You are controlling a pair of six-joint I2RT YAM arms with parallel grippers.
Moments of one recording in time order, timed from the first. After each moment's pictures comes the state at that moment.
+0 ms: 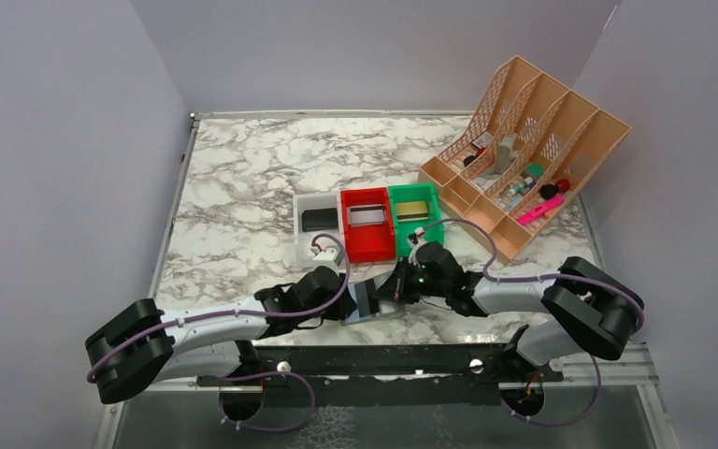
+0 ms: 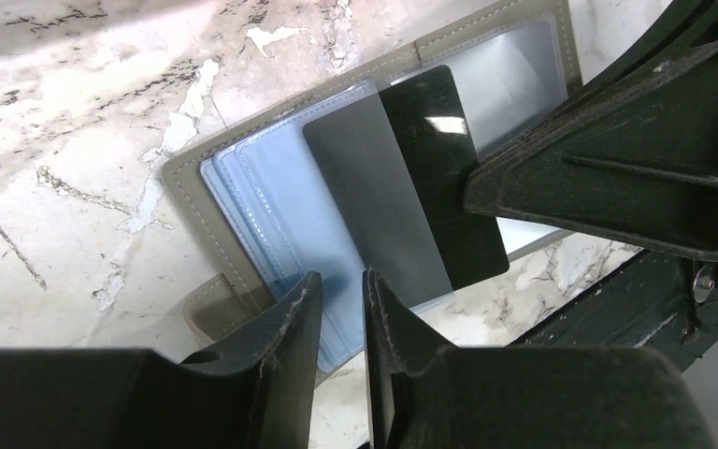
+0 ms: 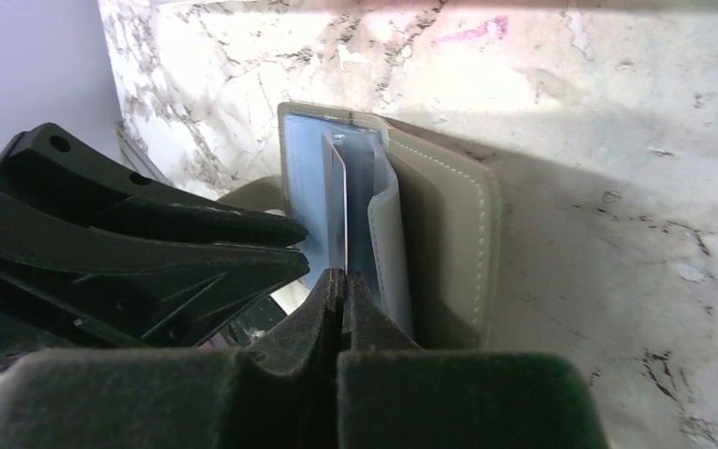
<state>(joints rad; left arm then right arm) -1.03 1.08 0.32 0.02 -0.14 -0.83 0.87 1.44 0.40 0.45 -0.24 1.04</state>
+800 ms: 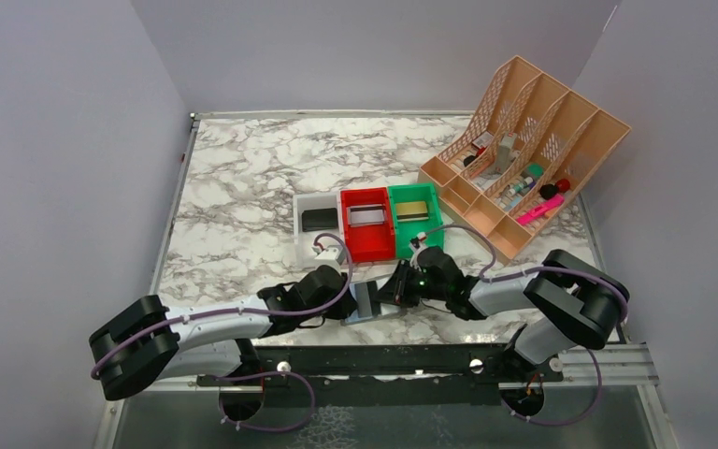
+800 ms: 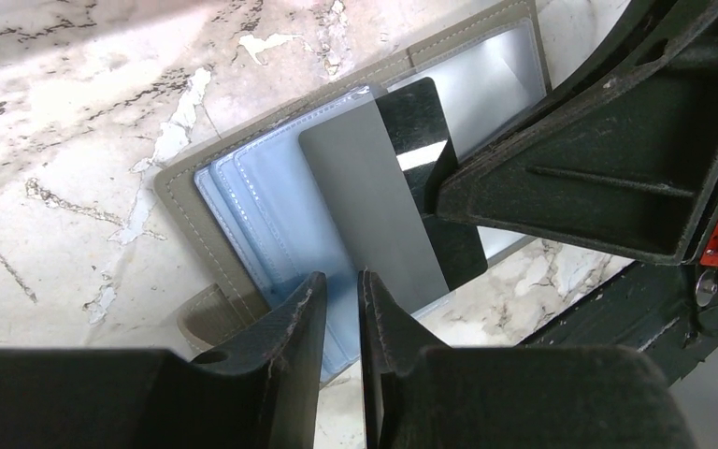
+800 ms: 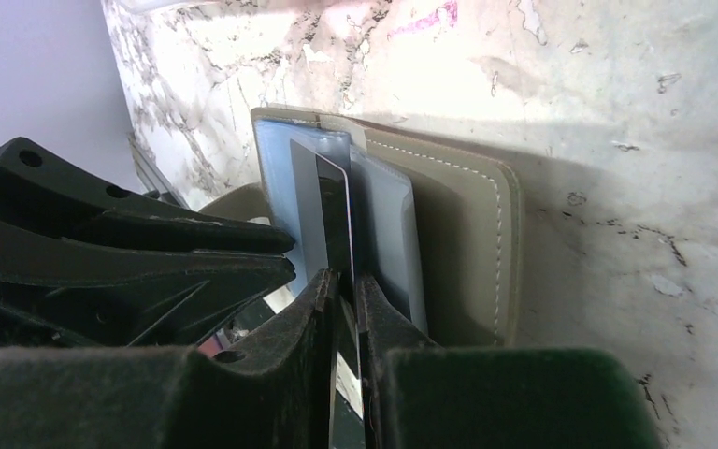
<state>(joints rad) -1.03 1.11 0.33 0.03 -0.14 -0.83 0.86 1.52 0.35 0.58 -0.25 1.09</state>
